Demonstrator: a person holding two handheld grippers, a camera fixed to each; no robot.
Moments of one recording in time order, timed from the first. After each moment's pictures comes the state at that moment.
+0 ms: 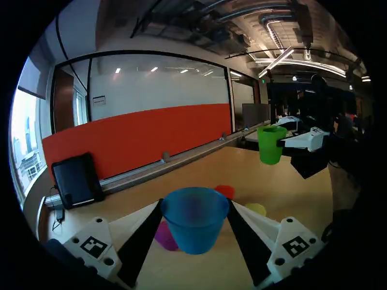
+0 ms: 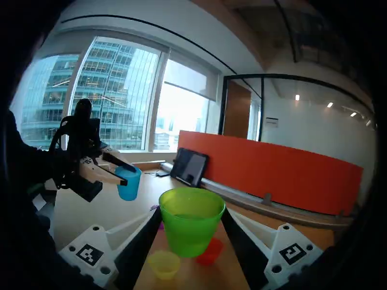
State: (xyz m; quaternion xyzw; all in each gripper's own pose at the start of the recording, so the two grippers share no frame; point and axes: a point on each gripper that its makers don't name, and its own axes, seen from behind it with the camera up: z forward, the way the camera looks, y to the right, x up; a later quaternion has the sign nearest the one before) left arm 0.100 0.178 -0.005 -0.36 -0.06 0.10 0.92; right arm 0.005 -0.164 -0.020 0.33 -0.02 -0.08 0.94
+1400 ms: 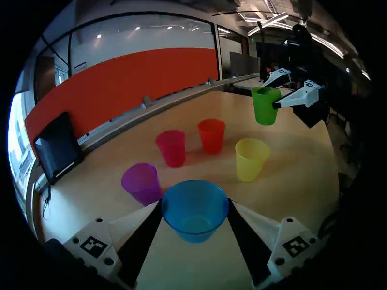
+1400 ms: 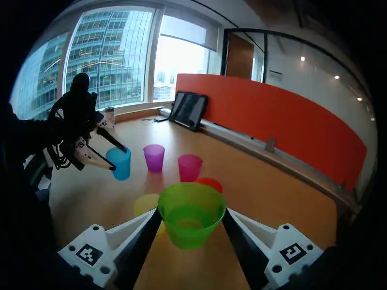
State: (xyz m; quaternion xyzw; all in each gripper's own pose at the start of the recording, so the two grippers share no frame) left arm -0.047 0.189 -0.007 -0.39 -0.21 0.18 0.88; right arm -0.113 -0.114 -0.017 0.32 -0.20 -0.13 0.92
